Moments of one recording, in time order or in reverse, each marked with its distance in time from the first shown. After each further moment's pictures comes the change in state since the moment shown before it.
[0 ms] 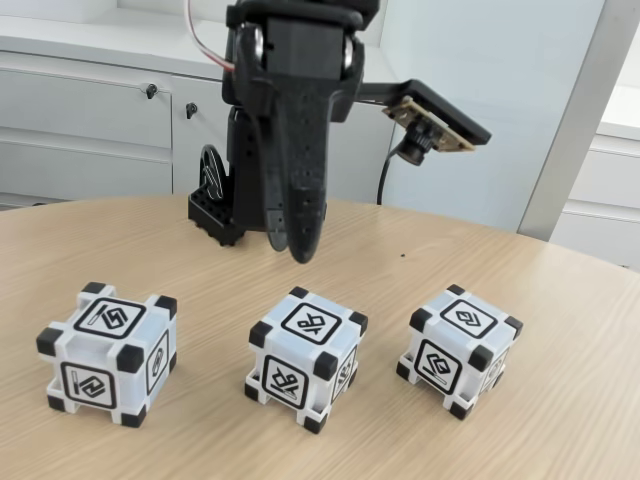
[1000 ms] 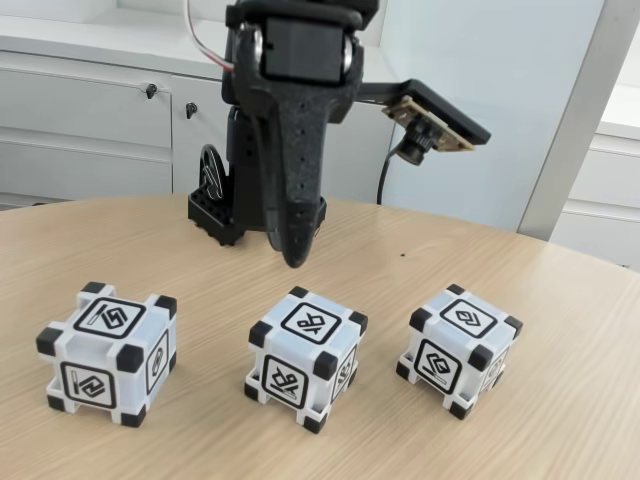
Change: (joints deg) arm 0.0 0.0 0.0 0.0 0.1
